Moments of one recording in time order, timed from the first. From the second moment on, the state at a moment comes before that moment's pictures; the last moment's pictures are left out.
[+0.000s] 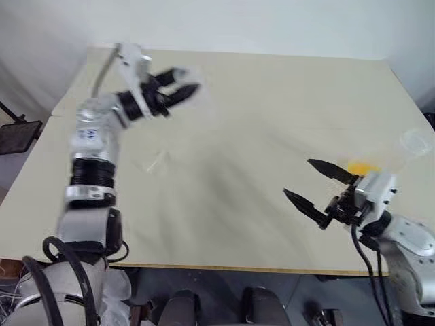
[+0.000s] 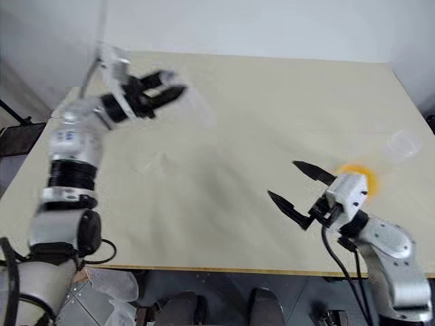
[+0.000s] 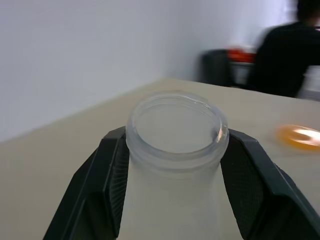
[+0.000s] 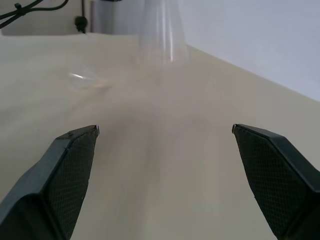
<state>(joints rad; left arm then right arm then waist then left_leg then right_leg) -1.06 0.40 0.05 0.58 -0.35 0.23 -0.99 0.11 -0.60 -0.33 -0.50 0.54 0.15 0.81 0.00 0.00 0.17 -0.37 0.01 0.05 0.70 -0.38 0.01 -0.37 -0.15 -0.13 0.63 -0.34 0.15</state>
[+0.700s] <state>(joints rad) -1.02 0.26 -0.16 0.60 -0.21 0.14 -1.11 0.32 -0.57 -0.40 -0.68 0.56 0.18 0.70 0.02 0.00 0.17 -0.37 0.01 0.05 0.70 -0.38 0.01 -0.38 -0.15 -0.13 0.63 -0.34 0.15</state>
